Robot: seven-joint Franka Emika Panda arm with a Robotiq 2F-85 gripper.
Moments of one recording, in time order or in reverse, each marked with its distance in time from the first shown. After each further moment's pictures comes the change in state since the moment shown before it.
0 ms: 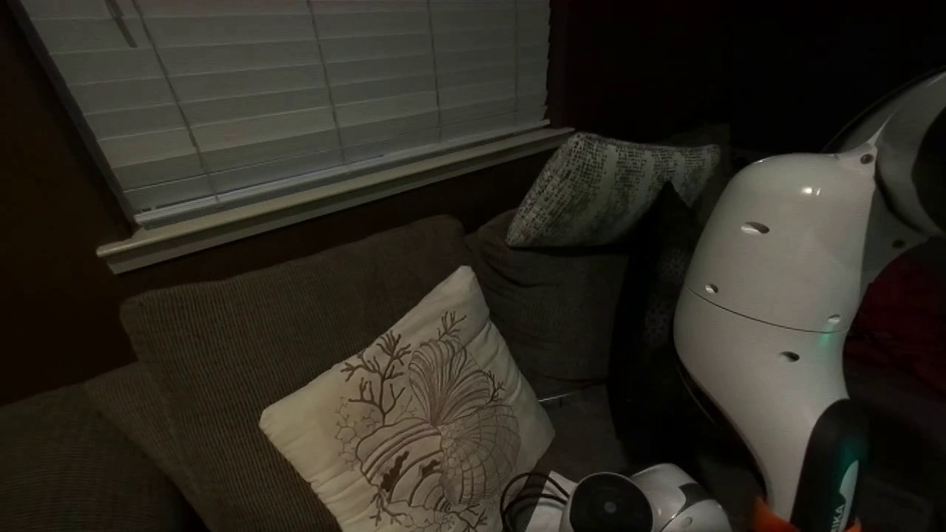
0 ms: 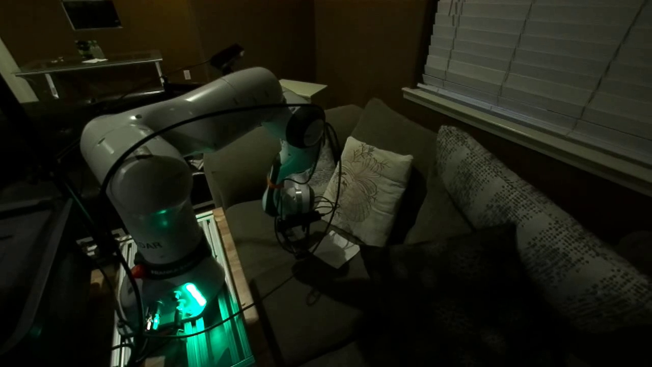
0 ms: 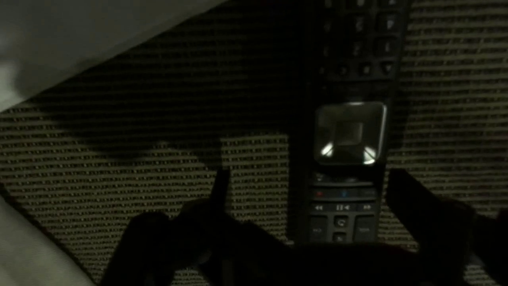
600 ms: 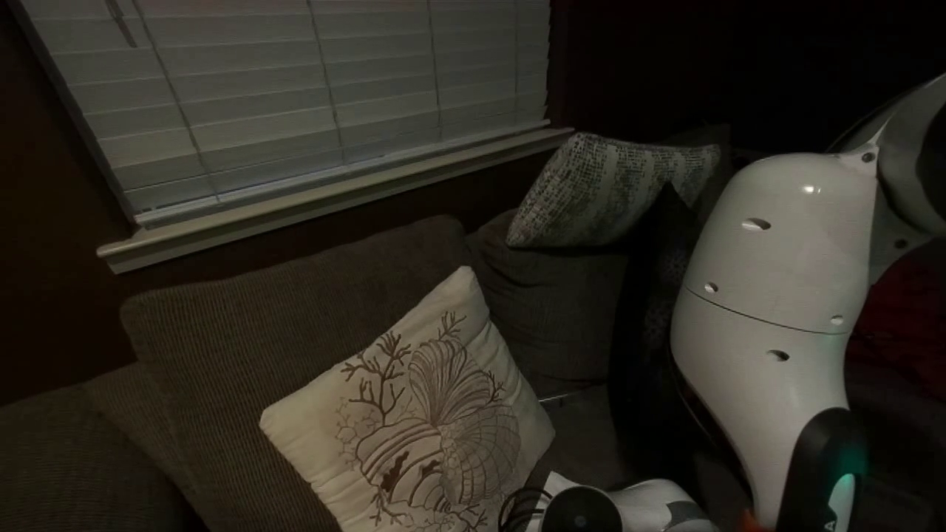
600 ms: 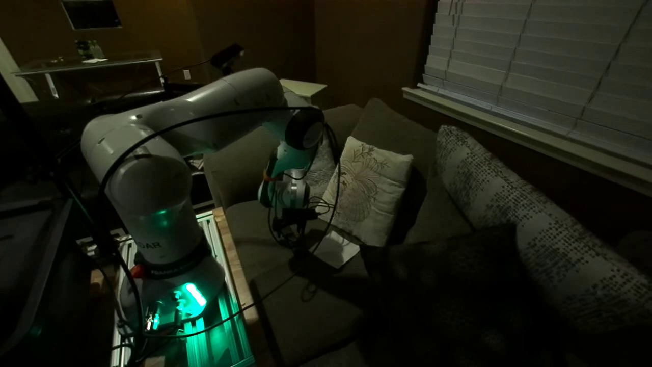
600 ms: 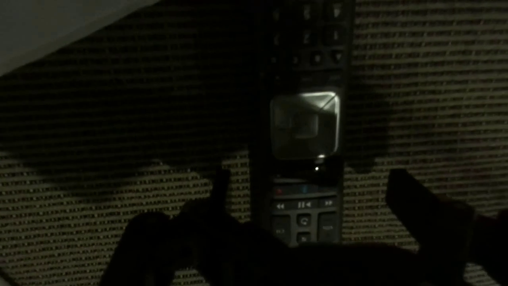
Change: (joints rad) arm -0.013 0.005 0.069 0.010 0.136 -0.154 -0.123
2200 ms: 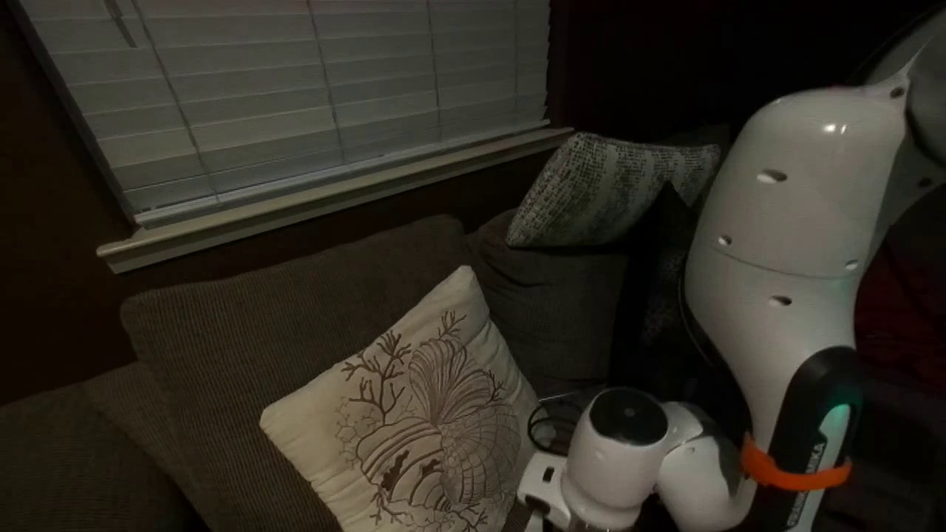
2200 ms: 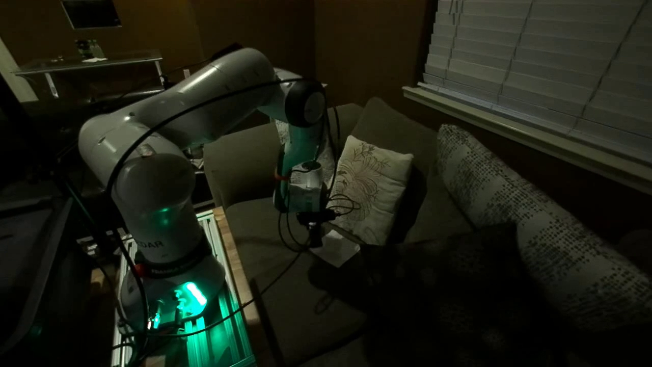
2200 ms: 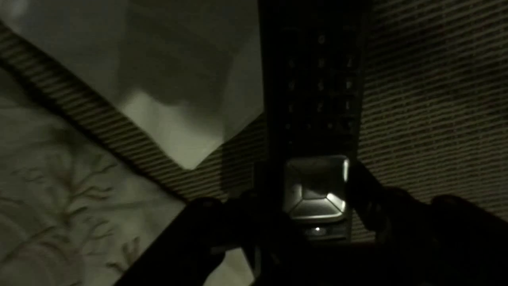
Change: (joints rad) arm 0.058 -0.144 -0.240 -0.135 0.097 0.381 0.219
